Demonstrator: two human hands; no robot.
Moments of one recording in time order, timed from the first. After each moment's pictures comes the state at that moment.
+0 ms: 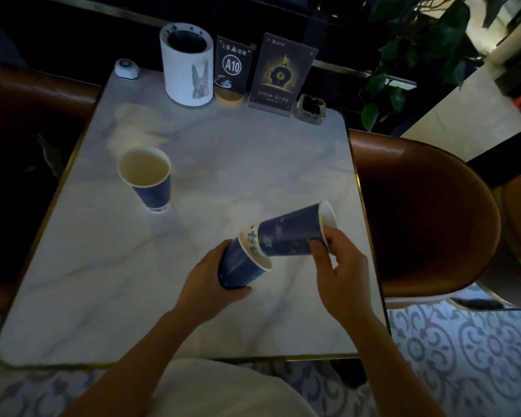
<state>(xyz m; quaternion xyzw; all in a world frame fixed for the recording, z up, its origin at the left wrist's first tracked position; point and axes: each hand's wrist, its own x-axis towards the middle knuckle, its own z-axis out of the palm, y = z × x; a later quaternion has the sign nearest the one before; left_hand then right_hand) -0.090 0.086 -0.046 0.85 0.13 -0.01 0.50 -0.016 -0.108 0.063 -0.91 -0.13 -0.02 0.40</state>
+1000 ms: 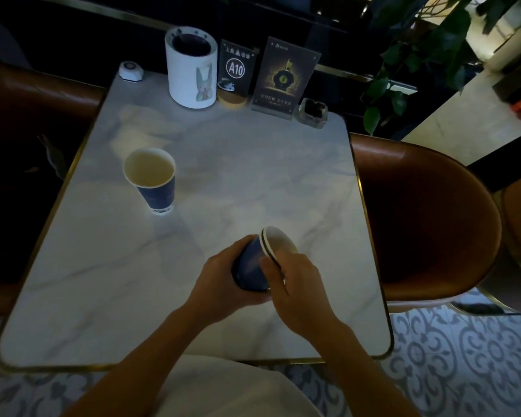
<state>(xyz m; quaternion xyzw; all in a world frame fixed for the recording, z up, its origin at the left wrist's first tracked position) -0.083 0.079 -0.007 0.80 0.07 0.01 0.59 -0.044 -0.060 0.050 -0.92 -0.24 0.05 0.30</state>
